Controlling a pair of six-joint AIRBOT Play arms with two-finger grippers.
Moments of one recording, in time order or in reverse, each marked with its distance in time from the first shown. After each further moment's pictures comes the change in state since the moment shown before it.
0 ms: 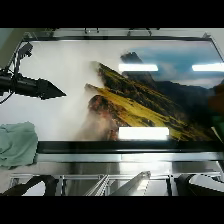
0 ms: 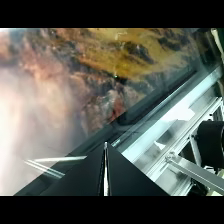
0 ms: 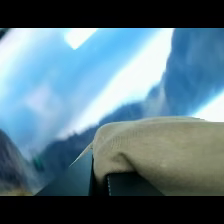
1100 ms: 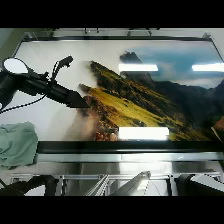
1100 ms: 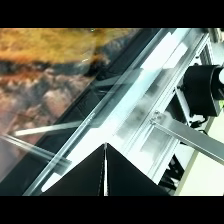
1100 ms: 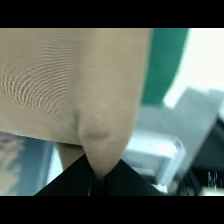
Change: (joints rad) left arm -0.279 -0.129 0.006 -0.004 -0.010 0.031; right arm -0.254 0.112 -0.201 -0.708 0.573 0.324
